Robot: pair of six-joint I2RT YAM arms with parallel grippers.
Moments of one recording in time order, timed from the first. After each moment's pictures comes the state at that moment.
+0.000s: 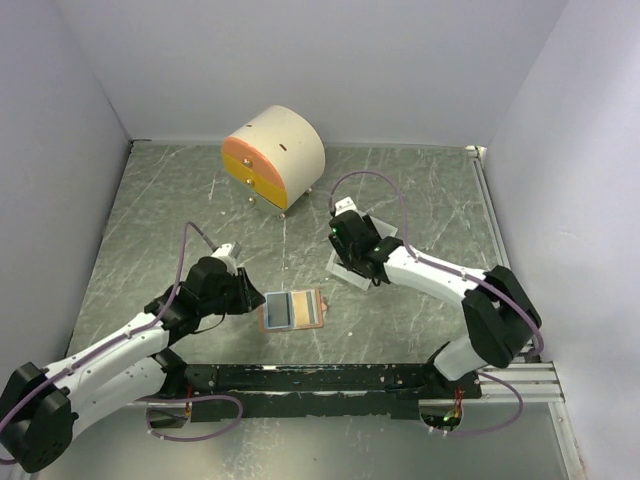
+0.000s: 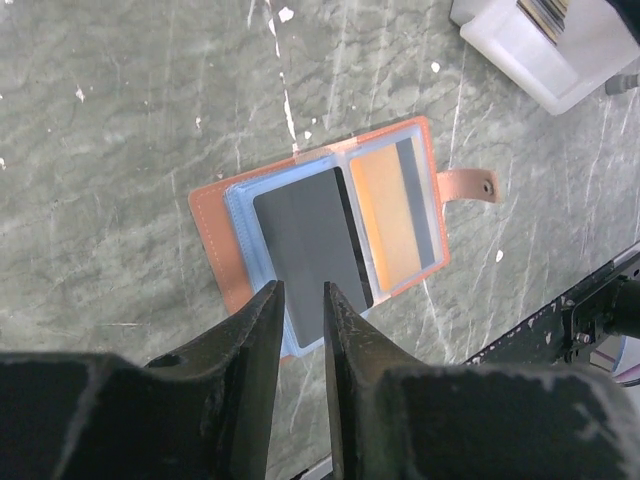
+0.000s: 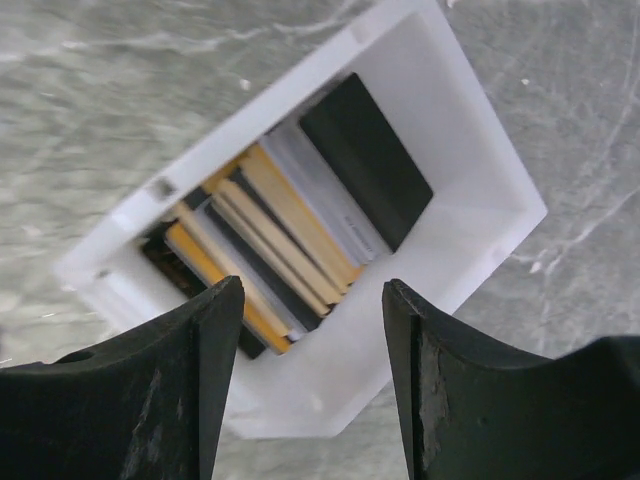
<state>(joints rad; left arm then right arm) -0.64 0.86 0.34 -0.14 0.09 -0.70 0.76 1.48 0.91 -0.30 0.50 0.06</state>
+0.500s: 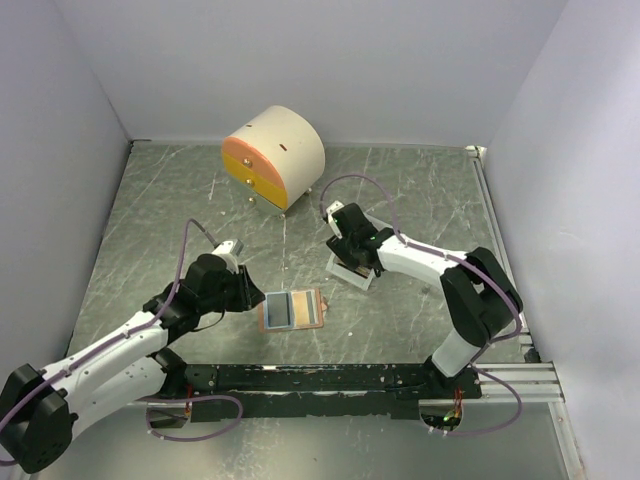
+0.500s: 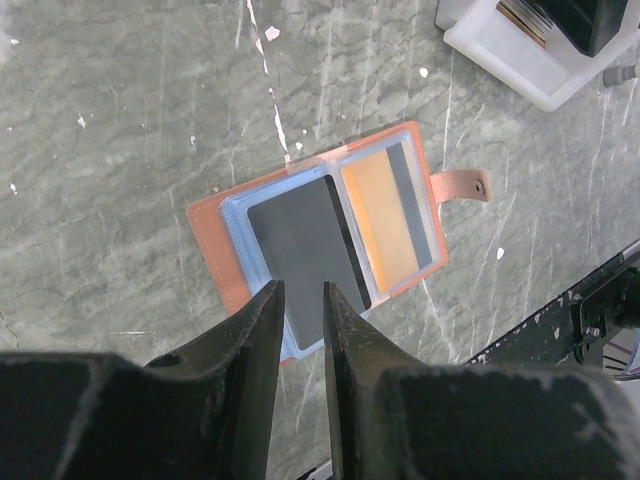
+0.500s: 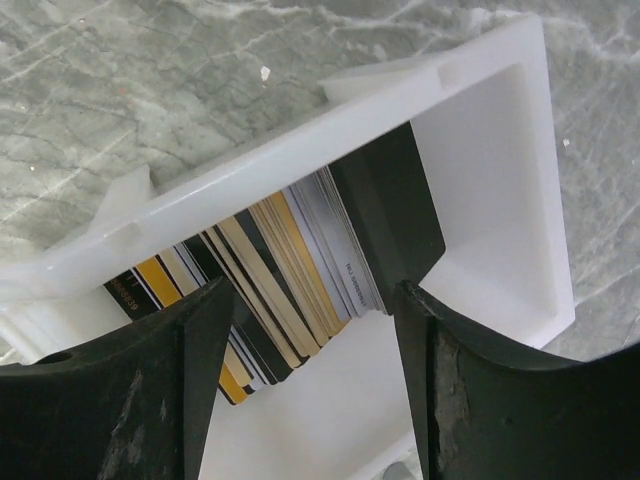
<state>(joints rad) -0.64 0.85 0.38 -0.17 0.09 -0.63 0.64 1.64 0.96 -0.29 0.36 -0.23</state>
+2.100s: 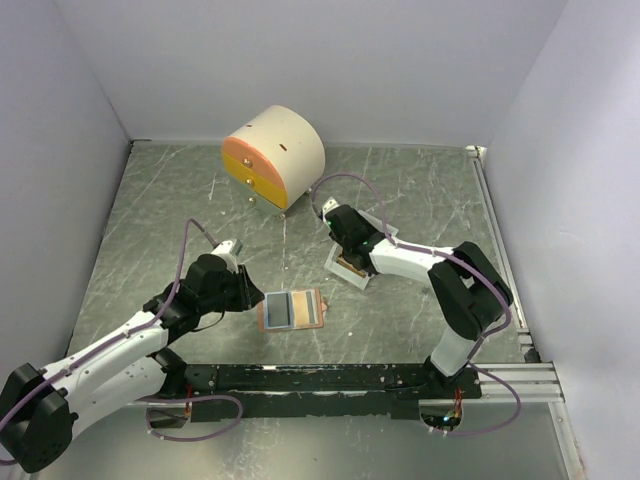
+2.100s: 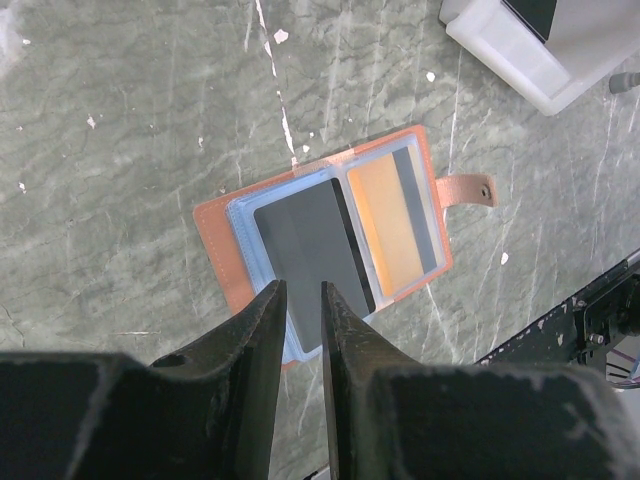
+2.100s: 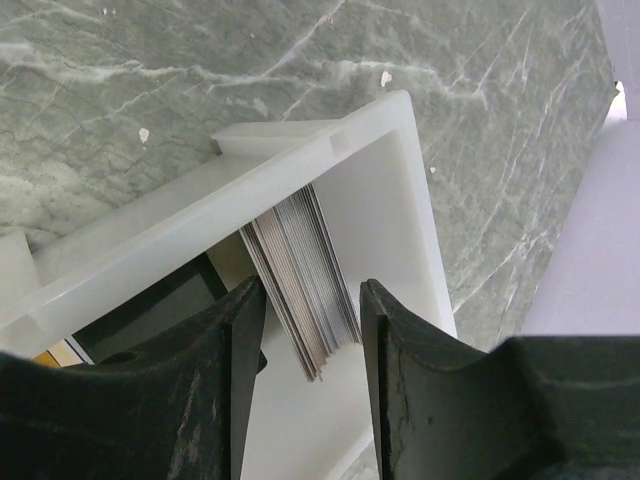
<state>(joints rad) -0.64 0.85 0.38 -0.17 0.07 -0.64 0.67 1.70 0.94 -0.08 0.60 -0.40</state>
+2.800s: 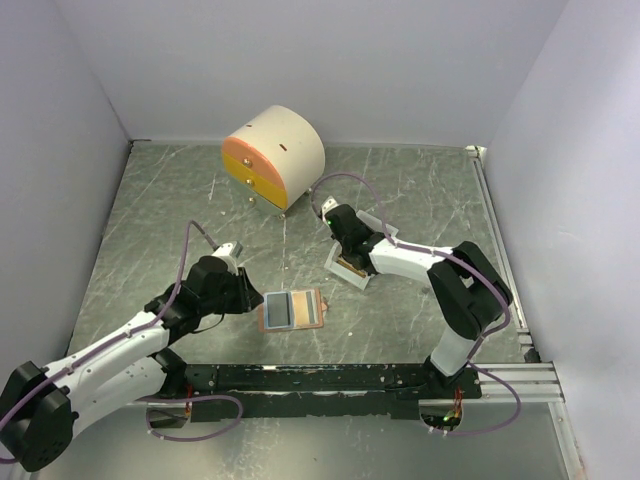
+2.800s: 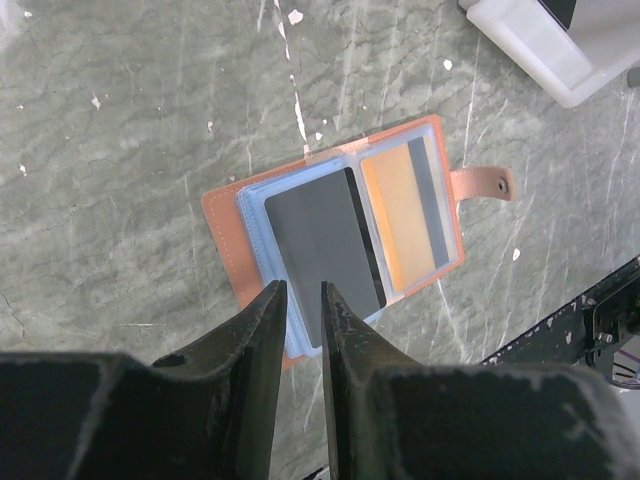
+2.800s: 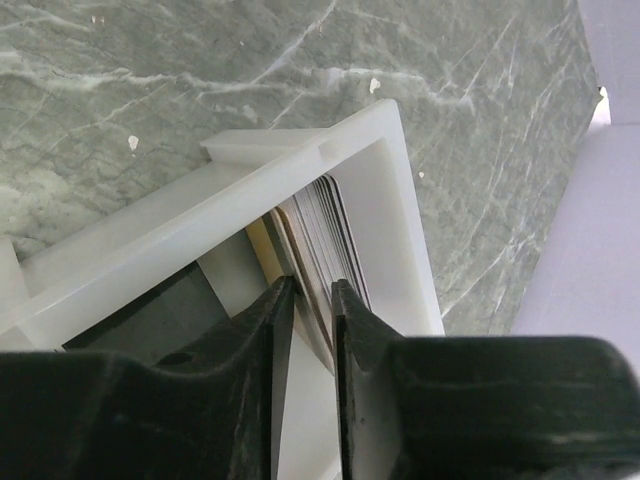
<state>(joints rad) -0.64 0.86 0.36 -0.17 0.07 -0.65 0.67 1.71 0.94 -0.06 0.62 -0.42</state>
